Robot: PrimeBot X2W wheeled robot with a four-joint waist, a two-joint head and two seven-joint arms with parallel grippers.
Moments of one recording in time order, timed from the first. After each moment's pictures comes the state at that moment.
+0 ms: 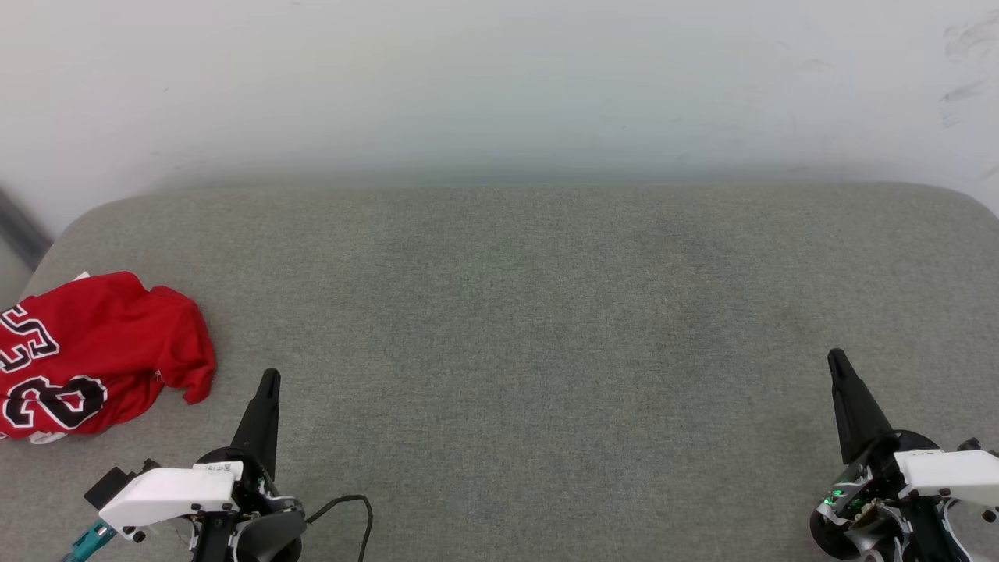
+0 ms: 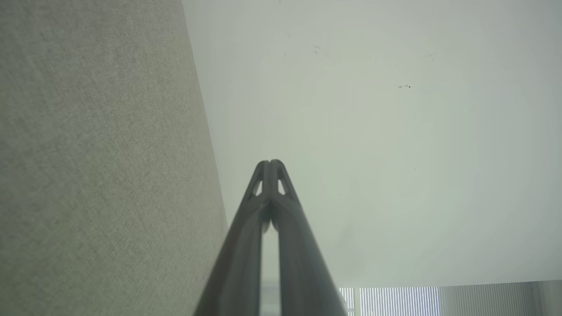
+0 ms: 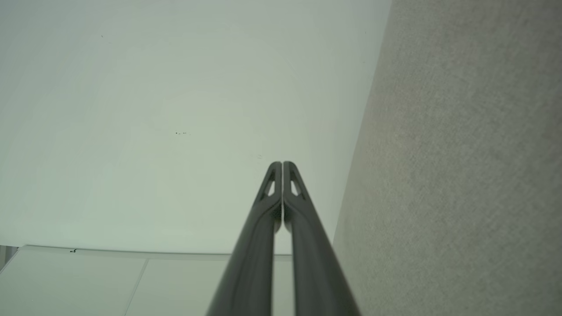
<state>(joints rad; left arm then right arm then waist) -0.10 0.05 0.12 0.25 -1.61 -0.13 0.11 -0.10 -0.05 -0.11 0.25 1.61 0.13 0.11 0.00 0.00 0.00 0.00</state>
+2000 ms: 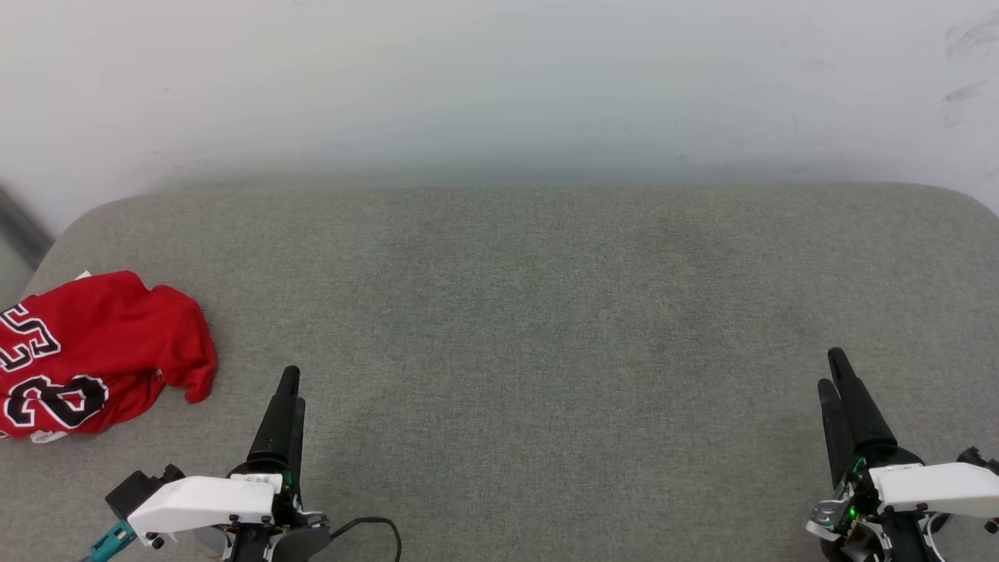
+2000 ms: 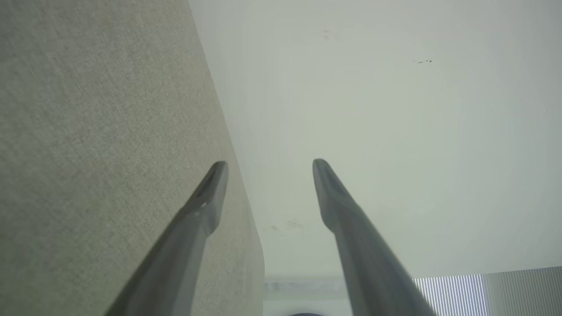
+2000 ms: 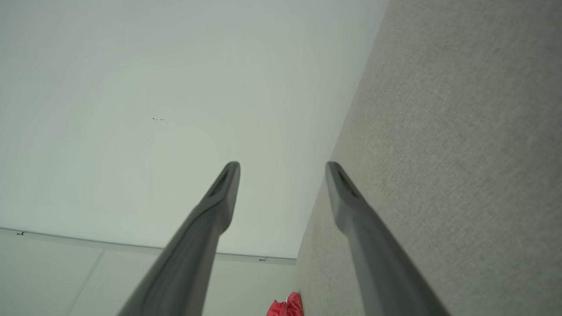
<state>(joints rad) -0.07 0.05 0.04 0.23 -1.51 -0.13 0.04 -0.06 -0.05 -0.07 0.21 1.48 0.13 0.03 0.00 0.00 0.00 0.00</state>
